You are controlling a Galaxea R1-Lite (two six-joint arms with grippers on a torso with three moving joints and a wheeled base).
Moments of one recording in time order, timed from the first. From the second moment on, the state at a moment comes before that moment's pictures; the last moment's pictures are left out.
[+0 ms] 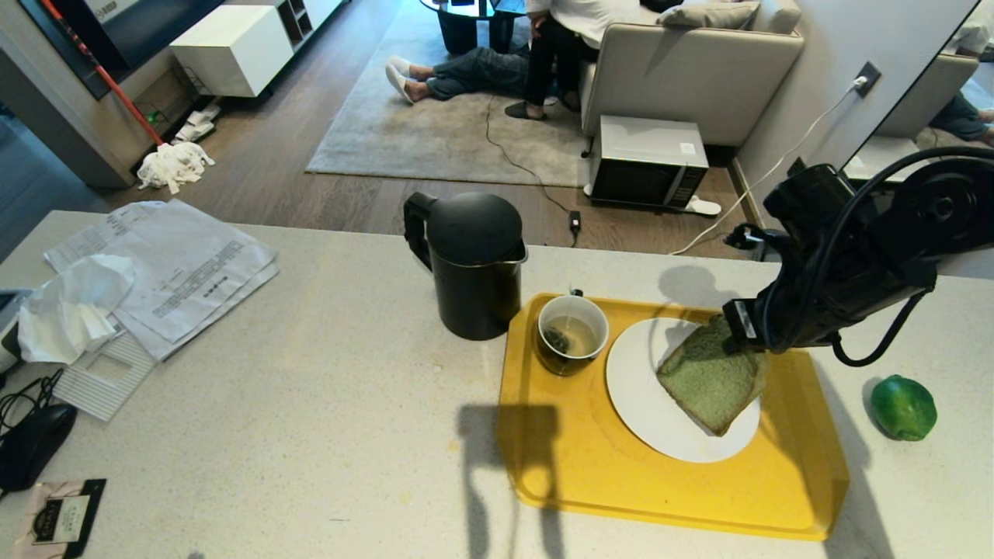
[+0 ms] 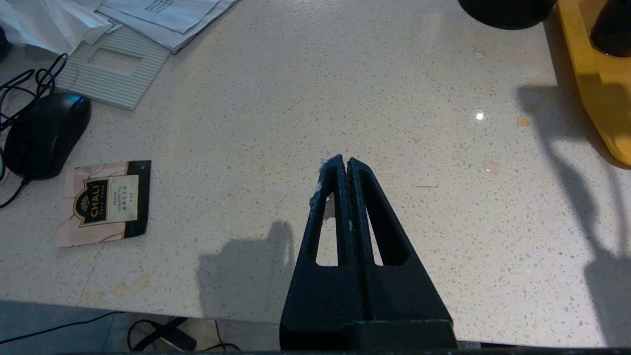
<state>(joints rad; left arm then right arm) 0.00 0.00 0.00 0.00 0.00 0.00 0.20 1.89 -1.59 0.73 0.00 0.14</state>
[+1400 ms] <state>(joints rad) 0.00 0.00 0.00 0.00 0.00 0.00 0.19 1.92 -1.61 0.71 0.01 0.07</state>
